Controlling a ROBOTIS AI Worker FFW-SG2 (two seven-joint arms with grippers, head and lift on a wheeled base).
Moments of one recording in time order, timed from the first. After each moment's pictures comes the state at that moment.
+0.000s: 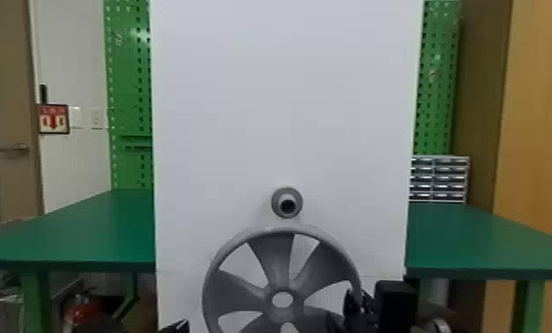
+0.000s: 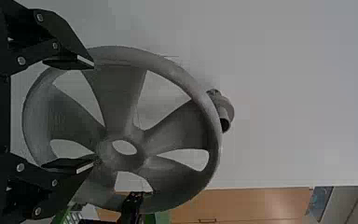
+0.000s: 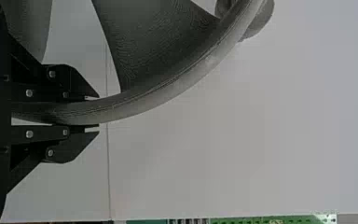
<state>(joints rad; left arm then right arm) -0.03 0.22 -0.15 -2.11 0.24 0.45 -0.27 -0.33 -0.05 0.23 -1.67 -0.16 0.30 -0.33</state>
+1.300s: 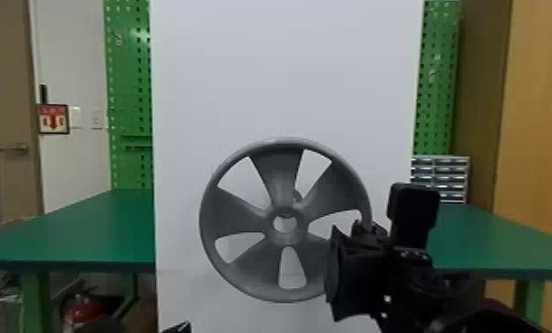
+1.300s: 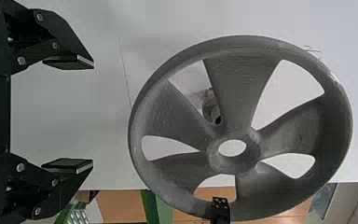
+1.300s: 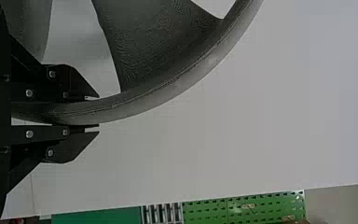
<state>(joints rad) -0.03 0.22 -0.16 -2.11 0.24 0.46 -0.27 -0.47 -0.05 0.21 -2.03 -0.30 0.73 -0.48</state>
